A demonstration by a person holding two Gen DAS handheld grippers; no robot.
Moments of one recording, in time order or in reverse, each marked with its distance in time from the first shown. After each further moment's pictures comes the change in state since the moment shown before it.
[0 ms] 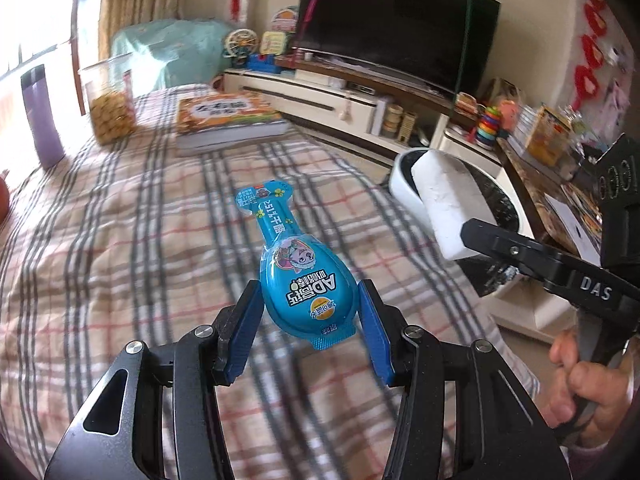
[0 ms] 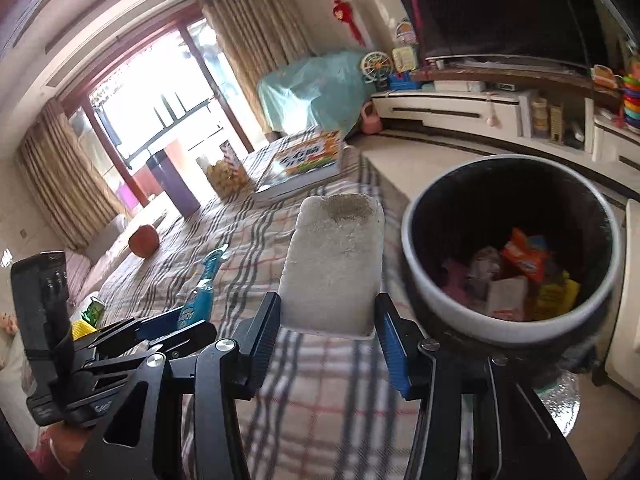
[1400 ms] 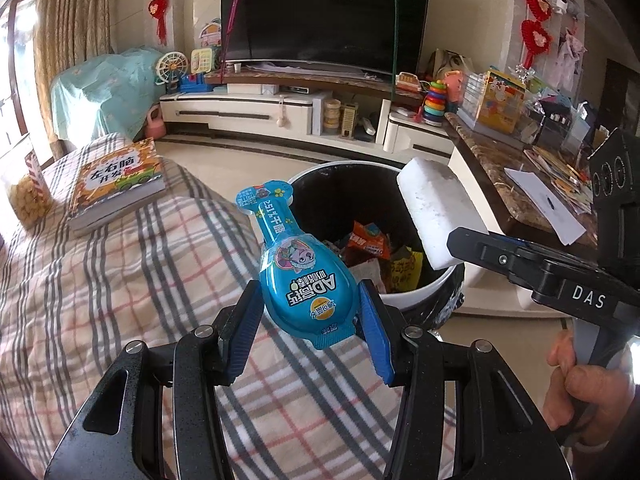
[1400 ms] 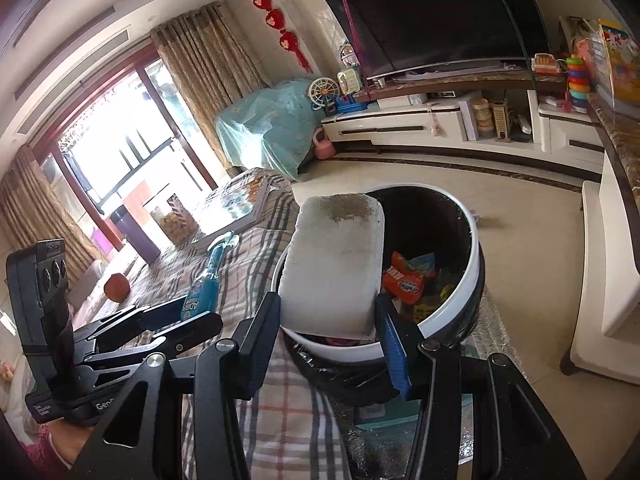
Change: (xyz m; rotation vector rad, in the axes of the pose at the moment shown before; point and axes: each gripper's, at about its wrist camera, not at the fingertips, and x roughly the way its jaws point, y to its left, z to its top) left arm 0.039 -0.114 0.053 0.185 -0.003 -0.095; right arm -0.051 -0.085 0.014 0.116 -0.087 -0.094
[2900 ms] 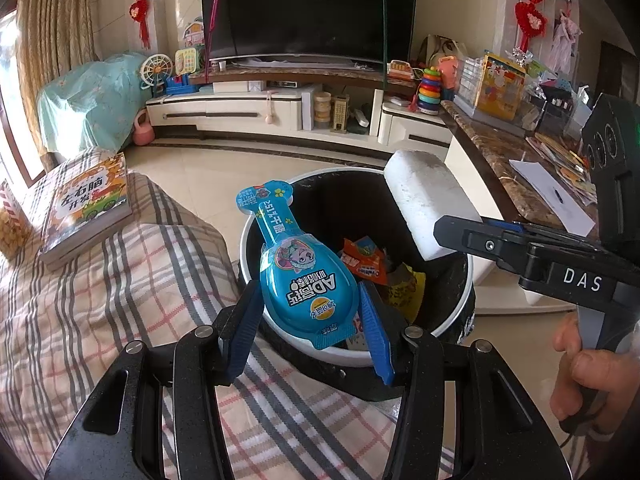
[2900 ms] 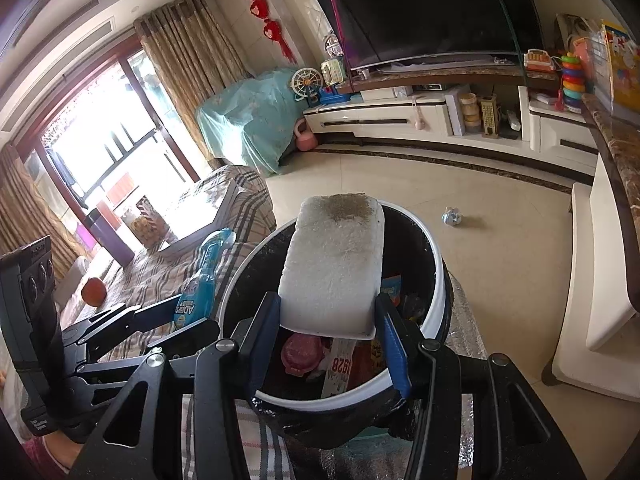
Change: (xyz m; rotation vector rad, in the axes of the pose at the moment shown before) left arm 0.044 -0.021 0.028 0.054 0.031 0.002; right arm 0.027 -0.034 0.031 -0.001 0.045 -0.055
